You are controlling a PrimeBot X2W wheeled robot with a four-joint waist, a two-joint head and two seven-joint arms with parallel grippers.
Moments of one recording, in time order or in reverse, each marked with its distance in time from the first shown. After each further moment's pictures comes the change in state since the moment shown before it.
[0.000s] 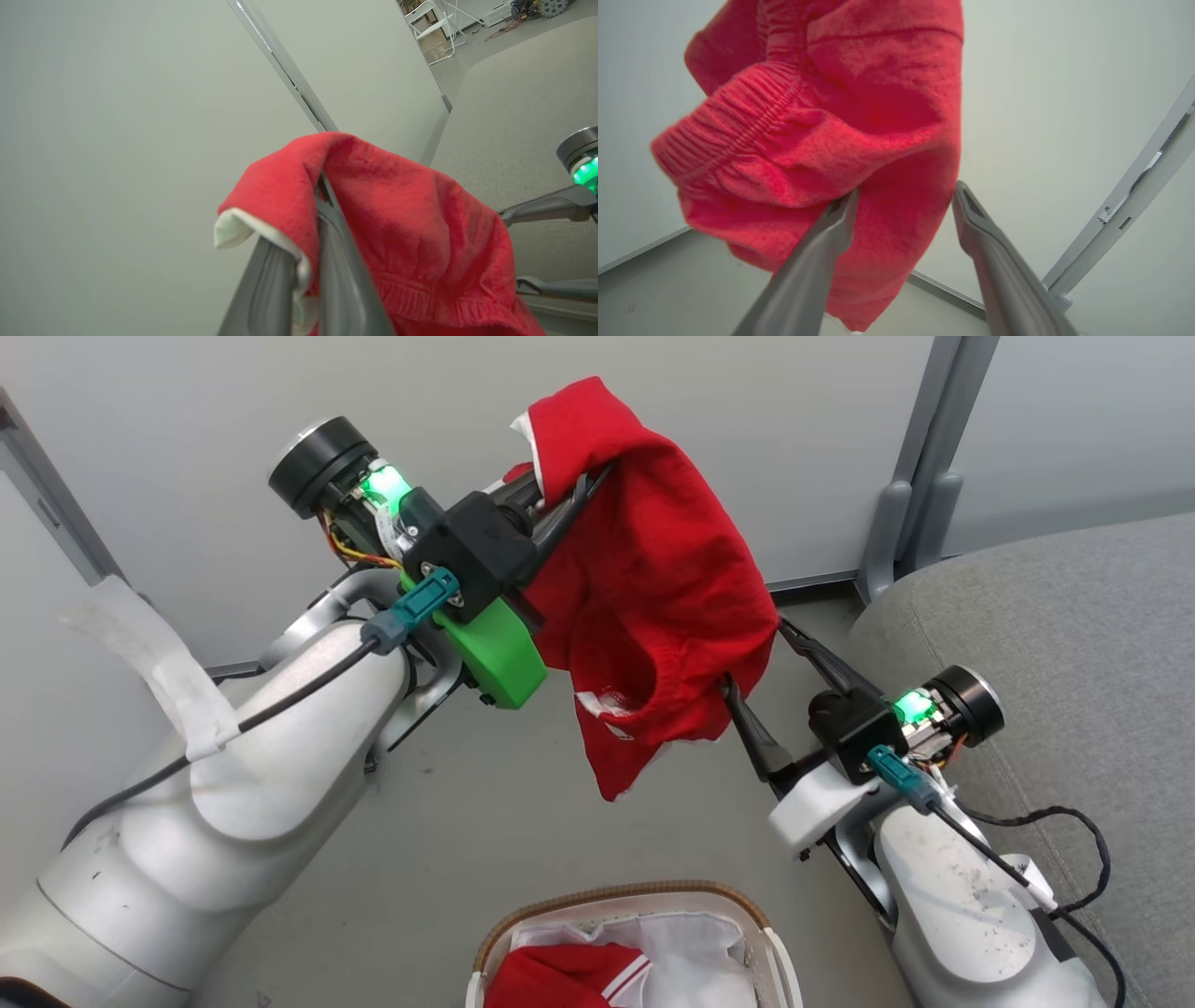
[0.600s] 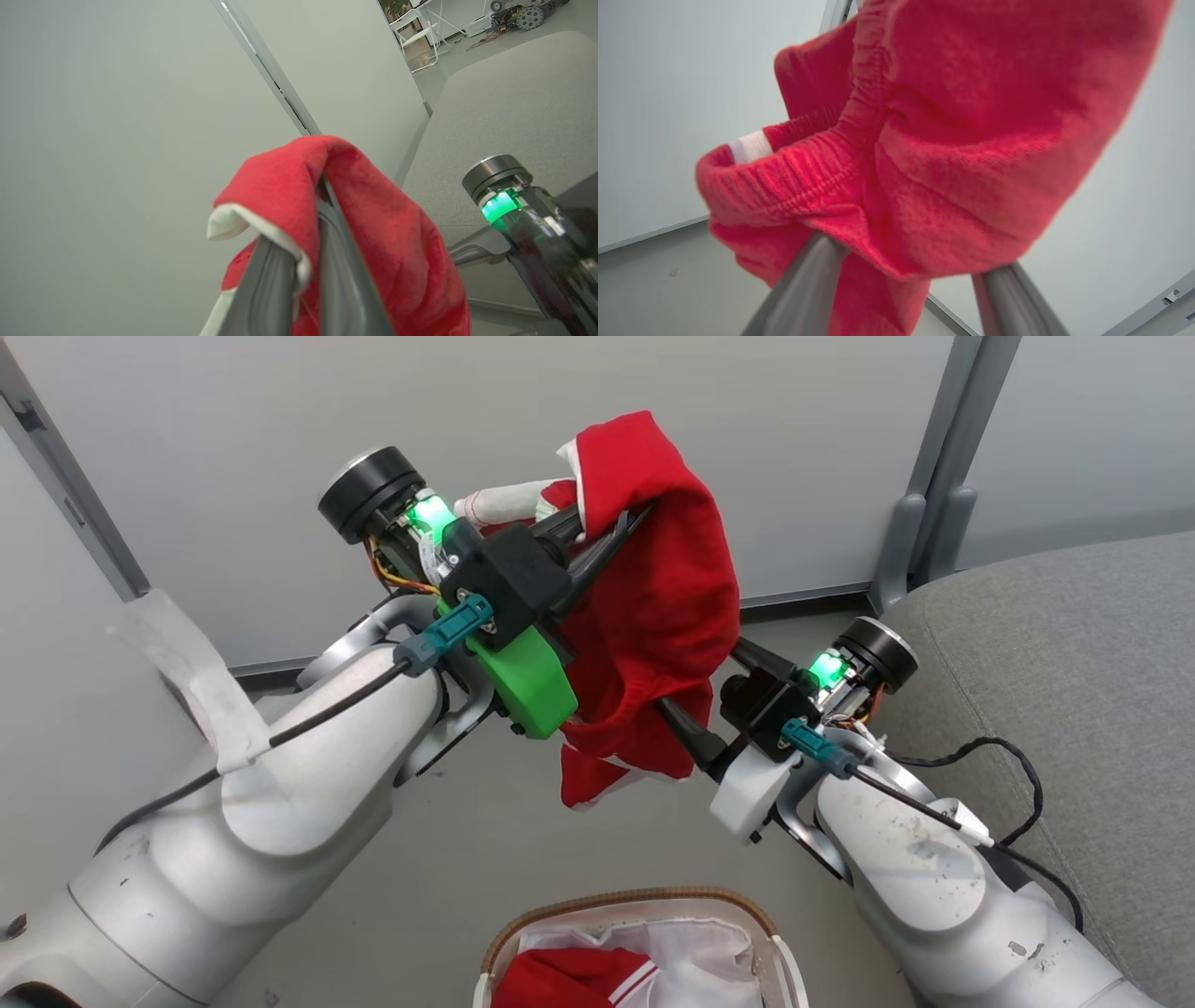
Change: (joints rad) left arm 0.005 -0.017 -0.061 -0.021 -0.050 0.000 -0.008; right arm -0.196 -0.052 0.291 0.132 0.110 0.000 0.000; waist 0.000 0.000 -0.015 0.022
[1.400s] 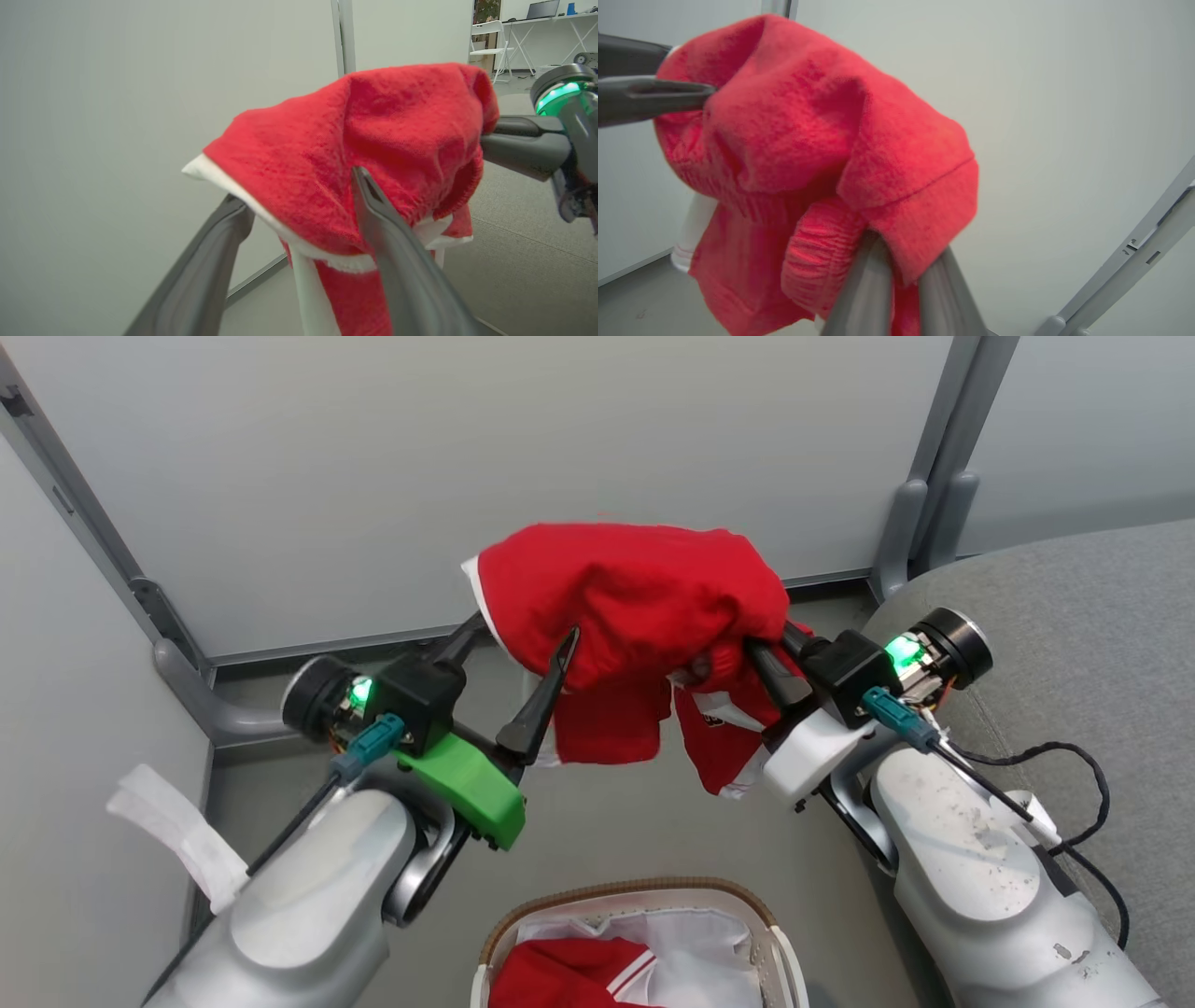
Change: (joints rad) left arm 0.316 -0.030 0.122 0.109 -0.146 0.104 -0.107; right arm 0.048 -0.001 -0.177 -0.050 0.010 0.000 0.000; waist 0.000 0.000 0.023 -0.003
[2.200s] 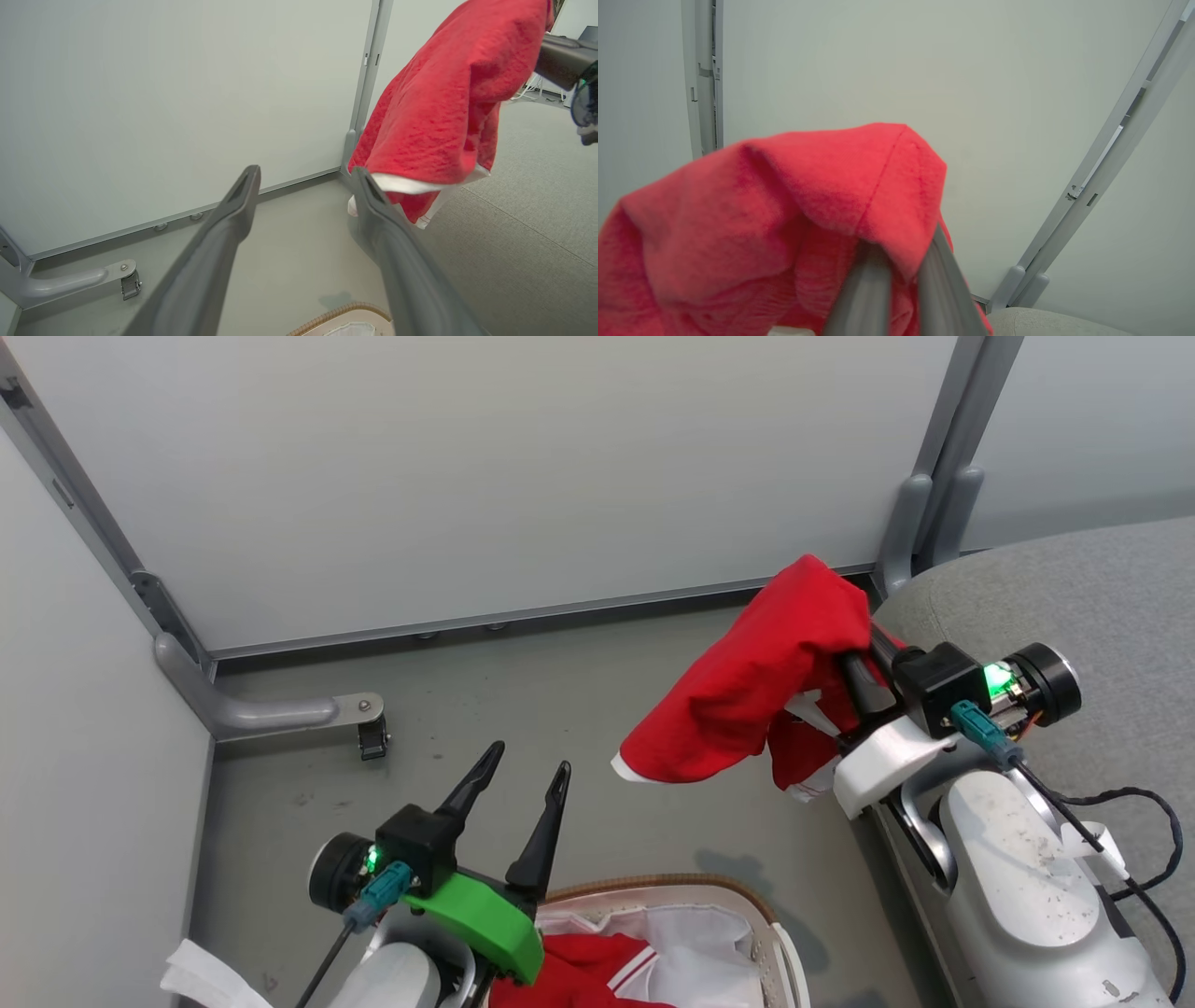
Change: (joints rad) left arm 0.369 -0.170 0.275 0.010 0.163 -0.054 -0.005; right arm 0.103 0.001 -0.206 -0.043 -0.057 0.000 0.000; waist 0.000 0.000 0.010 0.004
